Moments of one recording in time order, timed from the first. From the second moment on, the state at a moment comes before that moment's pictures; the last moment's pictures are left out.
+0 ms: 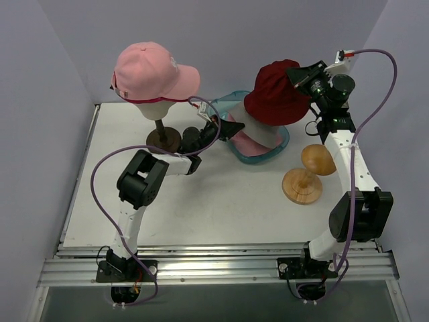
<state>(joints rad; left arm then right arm) -0.58 2.21 1.36 1.17 0.35 -1.05 -0.02 1.56 1.44 0.26 -0.37 0.82</state>
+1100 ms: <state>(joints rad) -0.59 2.07 1.12 0.97 0.22 -0.94 -0.02 1.47 1.40 0.18 -0.34 0.76</state>
